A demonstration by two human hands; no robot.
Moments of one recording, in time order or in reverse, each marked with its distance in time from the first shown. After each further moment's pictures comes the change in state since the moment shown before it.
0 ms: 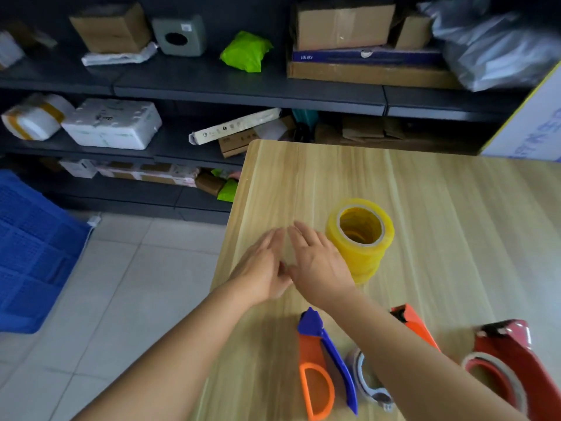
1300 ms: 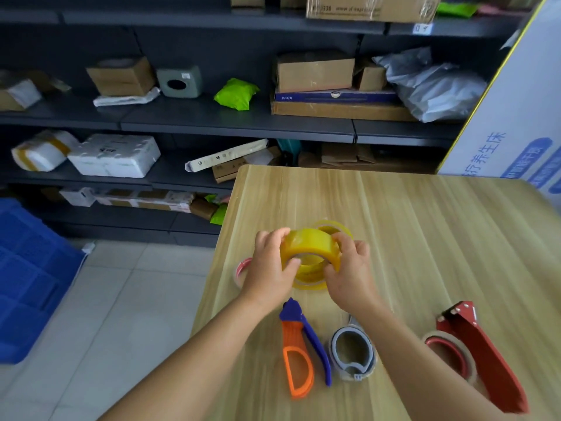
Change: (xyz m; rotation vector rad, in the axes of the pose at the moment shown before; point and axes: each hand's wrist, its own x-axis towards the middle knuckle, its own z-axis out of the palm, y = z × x) left_hand -0.068 0.067 0.002 -0.373 0.426 0.160; right_hand -0.081 0.034 -0.029 0.492 0.317 0.309
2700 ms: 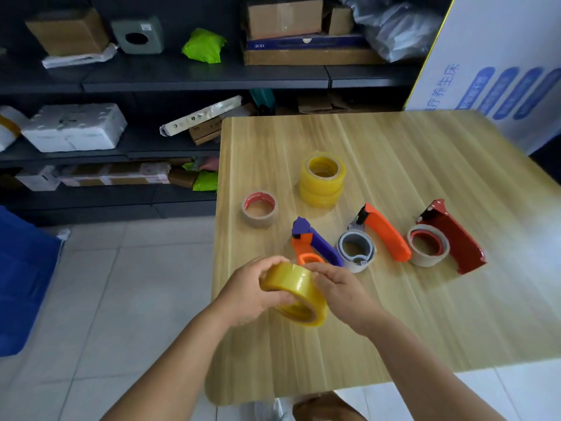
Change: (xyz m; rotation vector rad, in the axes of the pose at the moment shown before) left_hand -0.144 -0.086 -0.055 -0.145 -0.551 -0.104; right_hand -0.184 -0.020 0.048 0.385 -0.298 0.243
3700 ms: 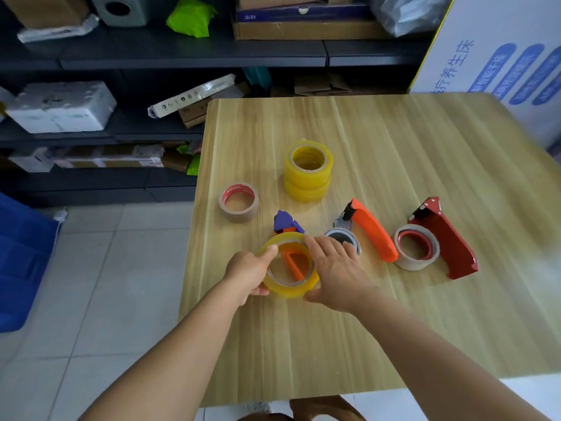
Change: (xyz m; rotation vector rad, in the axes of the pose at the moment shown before) left_hand 0.076 0.016 0.050 -0.331 0.235 -0.654; right_hand 0.055 0.040 -0.060 -1.099 -0.045 -0.231
